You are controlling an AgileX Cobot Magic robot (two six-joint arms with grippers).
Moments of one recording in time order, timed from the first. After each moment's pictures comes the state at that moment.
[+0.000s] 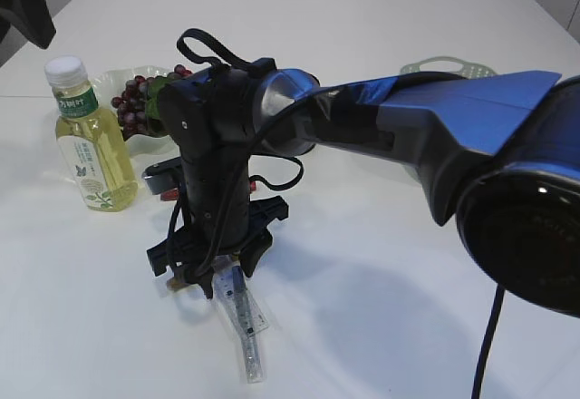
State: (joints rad) left arm -0.32 1.61 -1.65 0.10 1.24 -0.18; right arm 0.77 2.41 -2.02 0.05 1.22 0.22
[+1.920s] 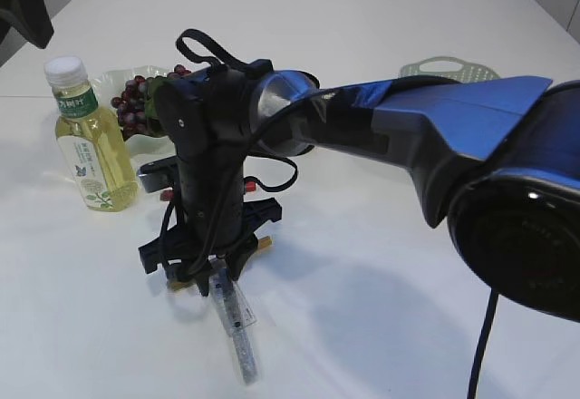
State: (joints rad) left arm -0.32 1.61 -1.65 0.10 1.24 -0.18; right arm 0.77 2.43 -2.04 0.08 1.22 0.22
